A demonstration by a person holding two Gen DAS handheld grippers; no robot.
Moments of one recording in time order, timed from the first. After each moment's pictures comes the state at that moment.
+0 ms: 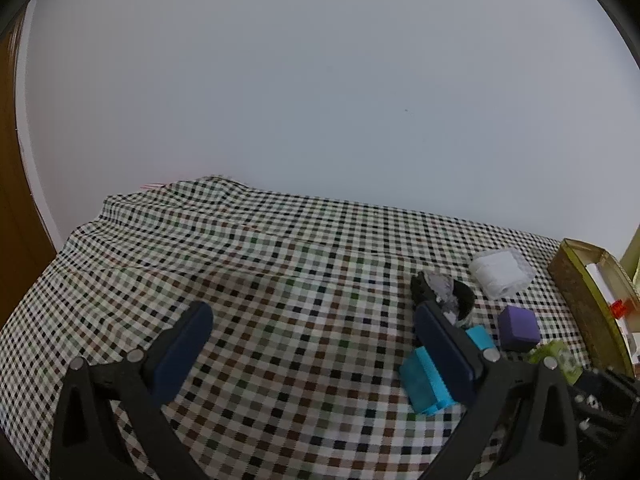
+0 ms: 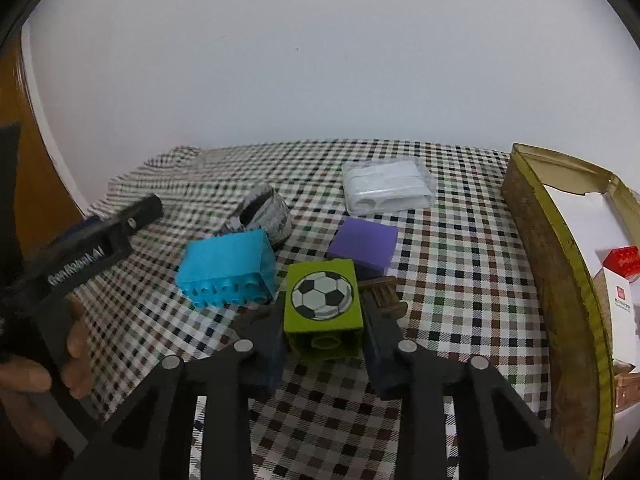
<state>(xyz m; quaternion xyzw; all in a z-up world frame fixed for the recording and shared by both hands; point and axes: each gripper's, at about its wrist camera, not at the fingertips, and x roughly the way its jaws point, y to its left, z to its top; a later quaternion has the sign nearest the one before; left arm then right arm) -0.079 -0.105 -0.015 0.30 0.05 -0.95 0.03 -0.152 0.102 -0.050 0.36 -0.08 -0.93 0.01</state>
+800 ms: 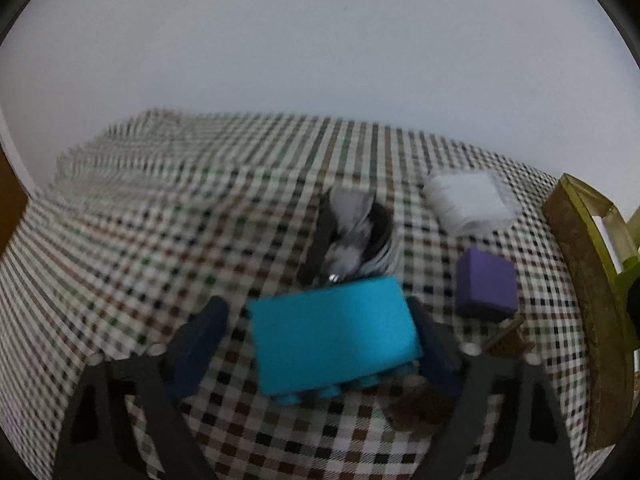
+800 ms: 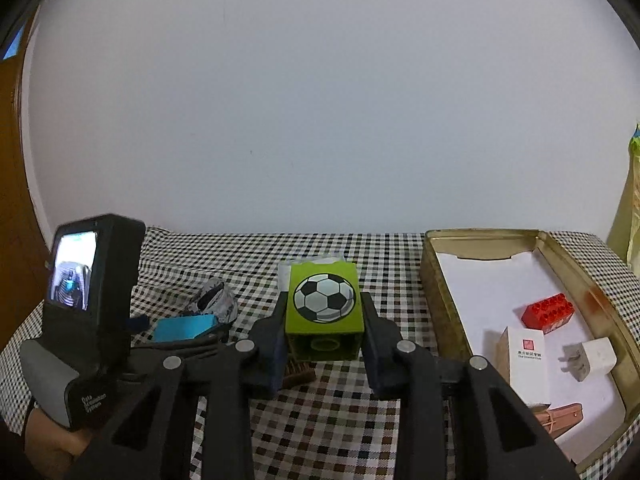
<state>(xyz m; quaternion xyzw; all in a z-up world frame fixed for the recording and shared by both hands) -0.117 -0.026 -0.050 0.44 0.04 -0.90 0.03 -0.112 0.126 -0.011 0.23 -0.06 -0.97 -0.07</state>
